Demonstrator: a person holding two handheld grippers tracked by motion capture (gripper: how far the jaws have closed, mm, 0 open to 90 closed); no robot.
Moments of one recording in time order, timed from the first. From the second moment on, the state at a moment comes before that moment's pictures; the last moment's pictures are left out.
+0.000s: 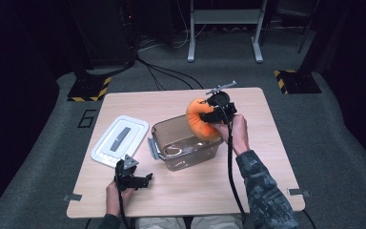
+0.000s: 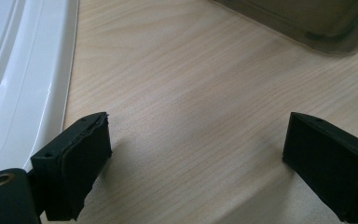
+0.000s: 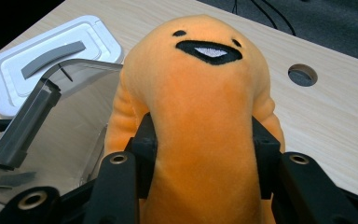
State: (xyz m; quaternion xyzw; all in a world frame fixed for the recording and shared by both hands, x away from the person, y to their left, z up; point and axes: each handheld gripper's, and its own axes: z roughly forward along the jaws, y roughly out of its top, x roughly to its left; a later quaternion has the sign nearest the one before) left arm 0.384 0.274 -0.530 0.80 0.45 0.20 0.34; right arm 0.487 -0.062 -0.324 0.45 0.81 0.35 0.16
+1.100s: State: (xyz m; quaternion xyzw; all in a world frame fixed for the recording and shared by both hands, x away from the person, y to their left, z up) left arm 0.384 0.273 -0.530 0.80 0.45 0.20 0.35; right arm 0.496 -0.045 -0.359 0.46 0.82 0.32 0.14
